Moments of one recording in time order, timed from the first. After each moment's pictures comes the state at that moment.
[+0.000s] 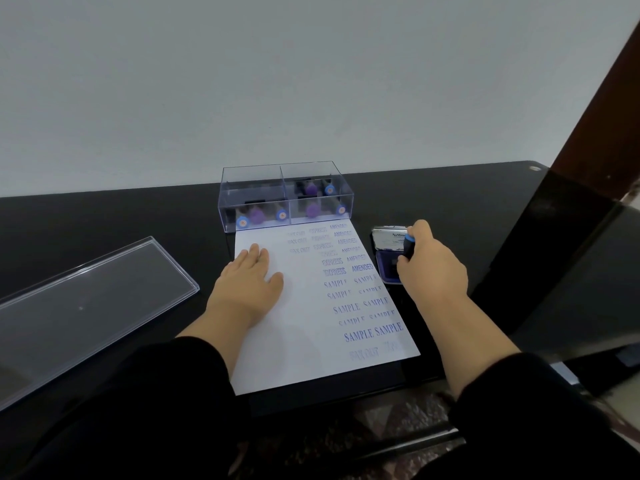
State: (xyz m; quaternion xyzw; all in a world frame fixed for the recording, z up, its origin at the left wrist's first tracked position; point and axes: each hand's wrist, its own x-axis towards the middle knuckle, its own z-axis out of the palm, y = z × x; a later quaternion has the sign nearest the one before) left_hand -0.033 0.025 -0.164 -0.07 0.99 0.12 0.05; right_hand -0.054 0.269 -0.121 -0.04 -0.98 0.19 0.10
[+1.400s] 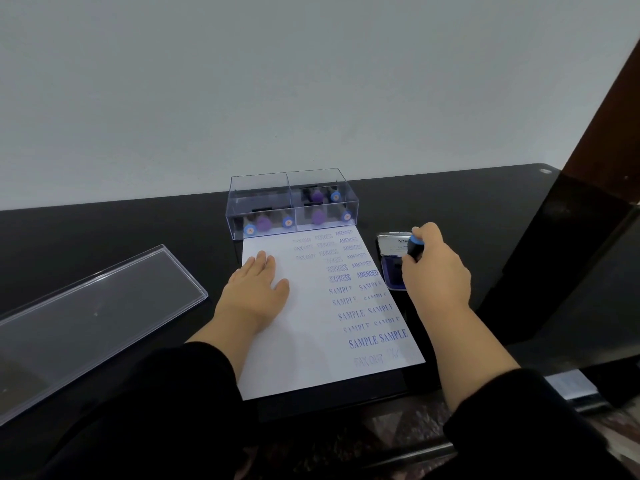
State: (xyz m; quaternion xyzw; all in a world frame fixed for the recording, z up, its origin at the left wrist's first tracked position) left_hand -0.032 0.025 -0.163 -0.08 0.99 0.12 0.06; right_hand -0.045 0.264 -0.117 -0.05 -0.94 0.29 0.16
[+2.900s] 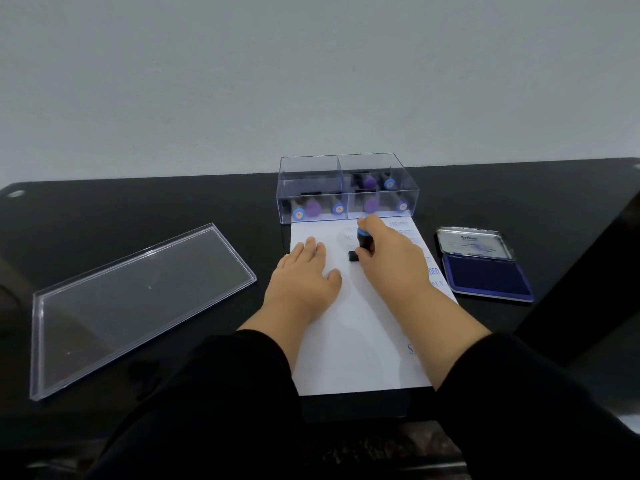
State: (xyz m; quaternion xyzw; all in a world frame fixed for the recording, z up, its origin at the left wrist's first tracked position) left_hand -0.033 0.025 -0.166 -0.08 0.99 0.14 0.03; right_hand -0.073 0.161 -0.141 0.18 -0.94 0.27 0.10
